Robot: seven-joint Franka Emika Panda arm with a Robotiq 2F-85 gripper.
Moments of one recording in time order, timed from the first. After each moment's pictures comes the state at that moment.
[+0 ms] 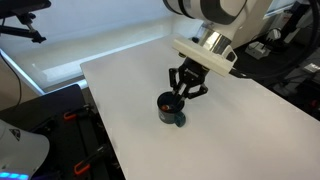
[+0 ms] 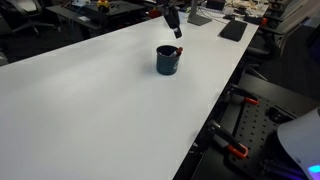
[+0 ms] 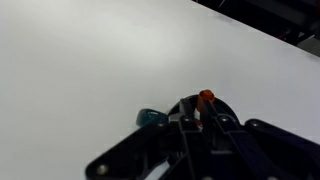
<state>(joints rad) -0.17 0.46 -0.05 -1.87 -0.15 1.81 -0.54</state>
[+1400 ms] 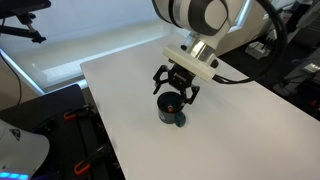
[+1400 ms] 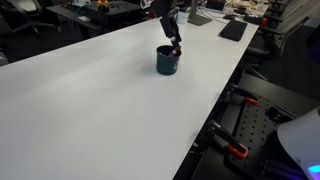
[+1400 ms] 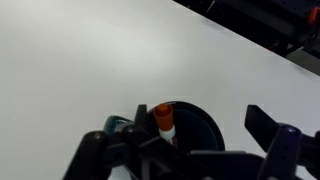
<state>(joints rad) -0.16 0.49 -0.01 -1.91 -0.15 1.81 -0.54</state>
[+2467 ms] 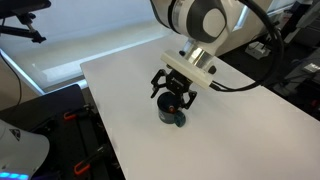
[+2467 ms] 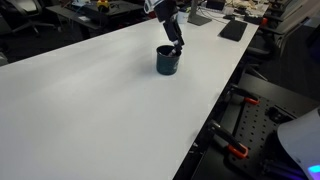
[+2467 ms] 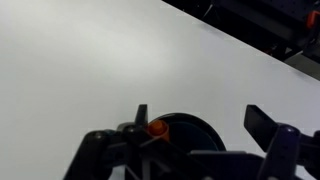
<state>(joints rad) -0.18 0.50 -0.01 -1.93 -0.14 1.82 -0.55</state>
